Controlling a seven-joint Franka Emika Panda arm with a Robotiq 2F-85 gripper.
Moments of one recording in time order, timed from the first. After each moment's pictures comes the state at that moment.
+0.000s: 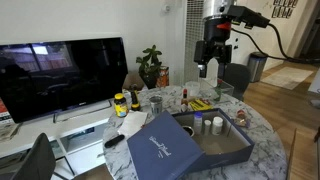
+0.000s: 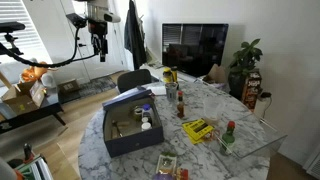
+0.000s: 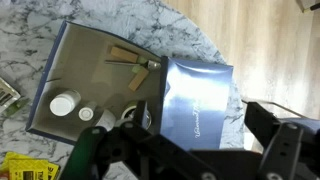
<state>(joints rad) 0.13 -0.23 0.19 -2.14 0.28 1.86 0.41</state>
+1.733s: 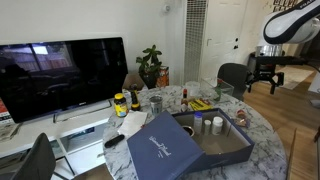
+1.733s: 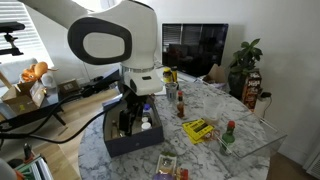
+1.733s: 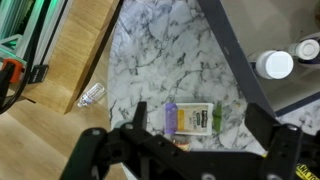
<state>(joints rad) -0.31 -0.33 -0.10 -2.66 0.07 2.16 0.65</state>
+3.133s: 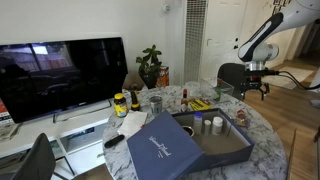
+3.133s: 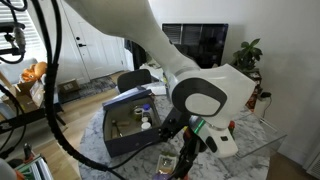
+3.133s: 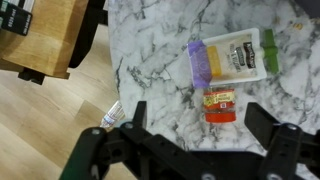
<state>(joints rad) -0.38 0.37 -0.28 -2.14 0.19 2.08 0.48</state>
